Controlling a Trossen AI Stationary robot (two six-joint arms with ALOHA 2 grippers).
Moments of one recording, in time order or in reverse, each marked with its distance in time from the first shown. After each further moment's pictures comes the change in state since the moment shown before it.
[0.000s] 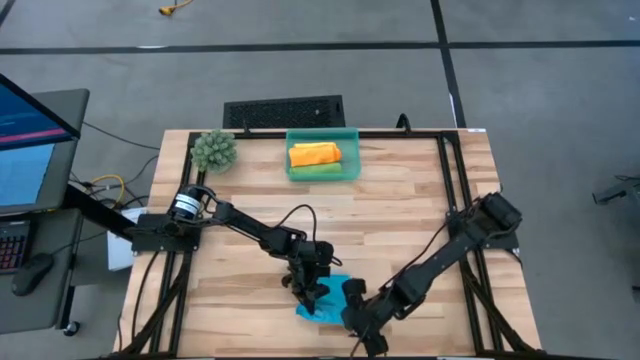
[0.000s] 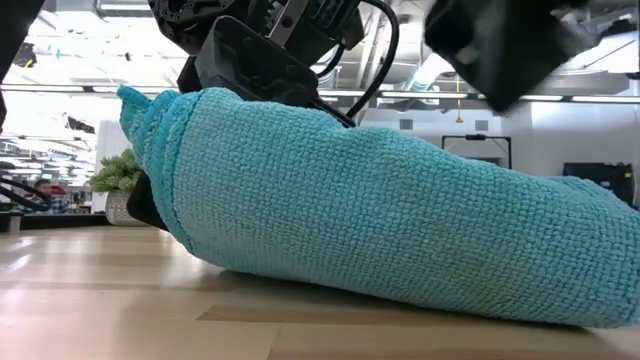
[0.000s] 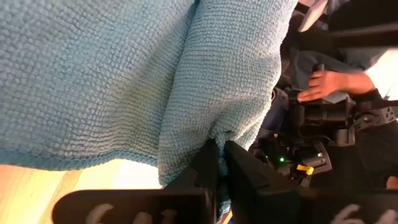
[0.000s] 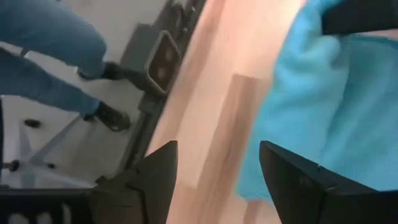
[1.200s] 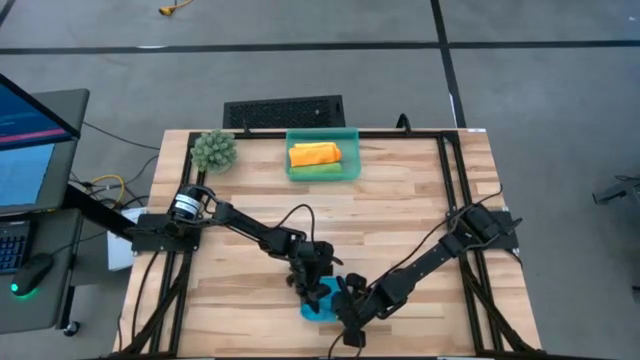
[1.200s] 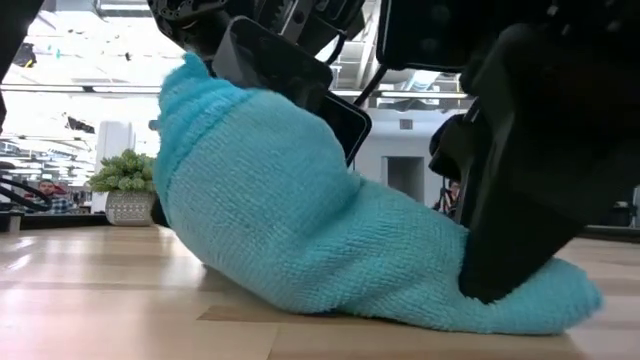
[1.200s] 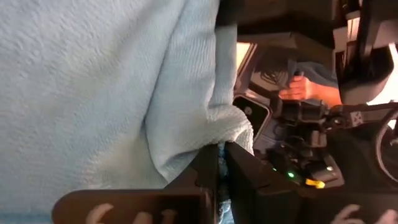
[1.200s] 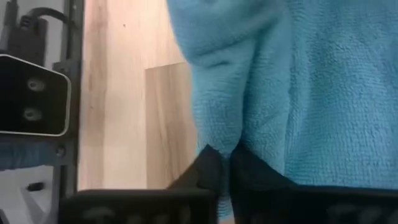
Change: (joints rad) left arm 0.000 -0.001 0.001 0.050 -0.079 0.029; right arm -0.035 0.194 0.006 0.029 0.039 0.355
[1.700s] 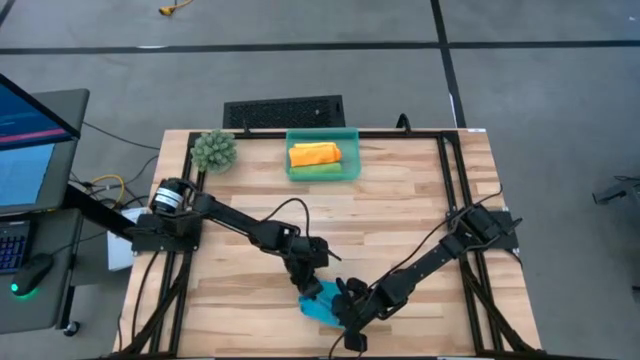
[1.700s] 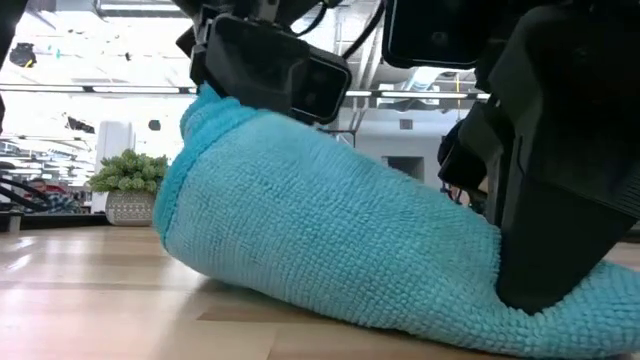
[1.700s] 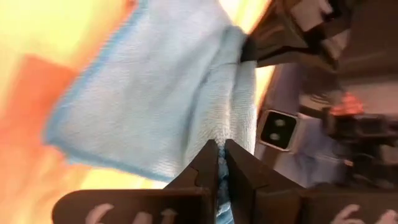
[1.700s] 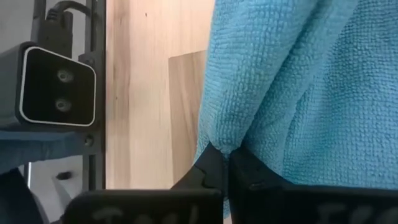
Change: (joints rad) left arm 0.000 -0.144 0.000 -0.268 -0.242 0.276; right arm 0.015 0.001 -0.001 0.026 -0.090 0.043
